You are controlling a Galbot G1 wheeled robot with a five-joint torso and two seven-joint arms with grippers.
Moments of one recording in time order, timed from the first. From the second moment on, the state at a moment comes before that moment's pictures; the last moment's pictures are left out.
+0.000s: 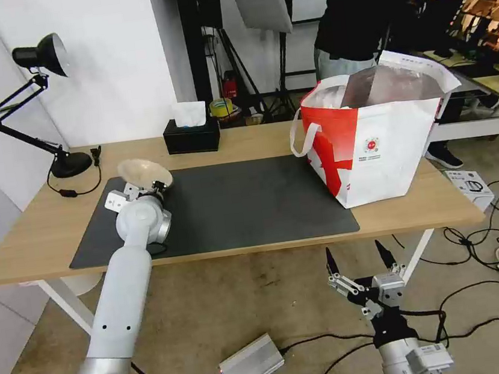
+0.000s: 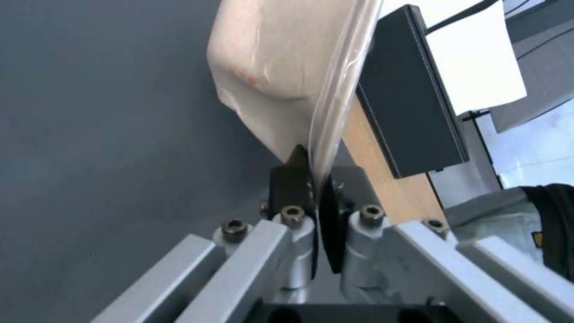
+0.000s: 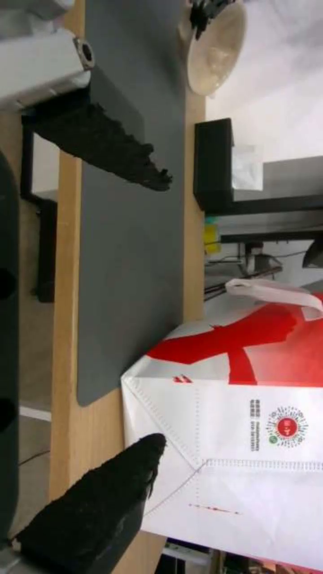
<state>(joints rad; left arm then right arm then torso) 0.60 -1.30 -0.35 -1.46 -1.38 0.15 -0.75 -1.63 0.91 0.07 2.23 0.17 0.24 0.67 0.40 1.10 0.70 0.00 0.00</state>
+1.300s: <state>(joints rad) 0.47 -1.18 -0.14 -1.66 -1.51 0.11 -0.64 -1.63 0.91 0.07 2.23 0.17 0.24 0.67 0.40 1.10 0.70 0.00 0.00</state>
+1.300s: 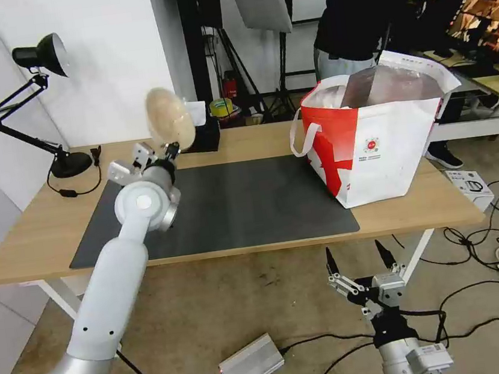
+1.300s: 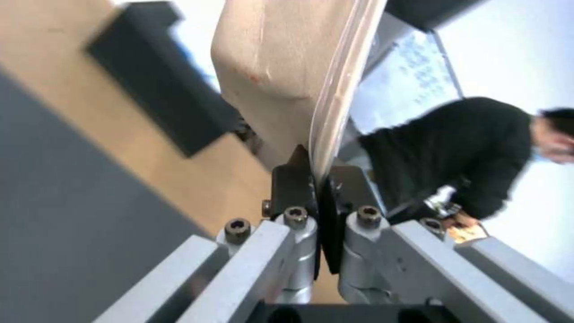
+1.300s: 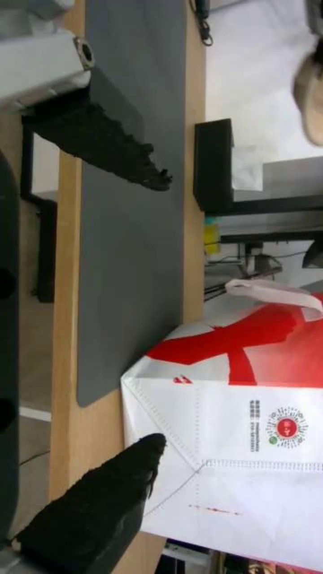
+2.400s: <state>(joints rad) 0.04 -1.42 0.23 -1.25 -1.53 0.06 -0.43 -1.63 0.91 0.07 2.23 0.17 0.24 0.67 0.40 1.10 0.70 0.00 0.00</state>
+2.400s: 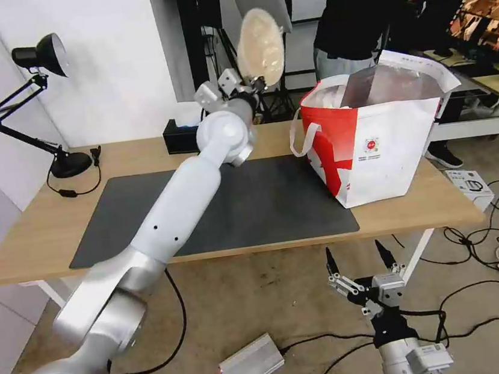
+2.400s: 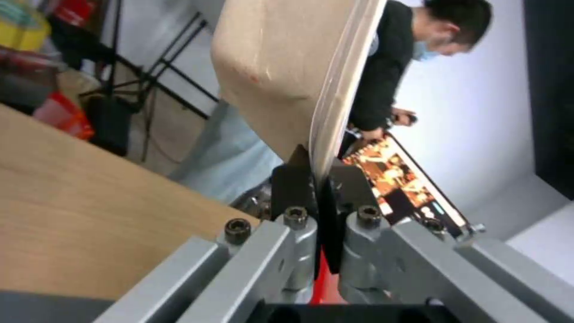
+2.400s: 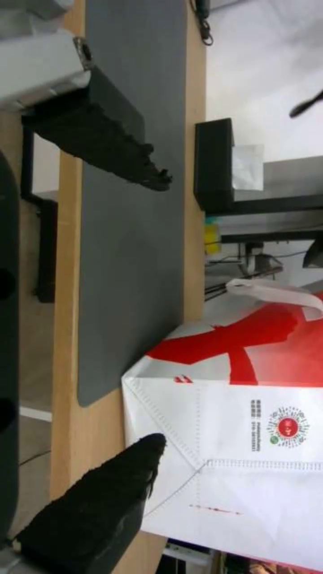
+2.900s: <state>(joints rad) -0.07 -1.53 0.33 -1.07 -1.54 0.06 -0.29 -1.63 0.91 0.07 2.23 0.17 0.24 0.67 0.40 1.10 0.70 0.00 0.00</state>
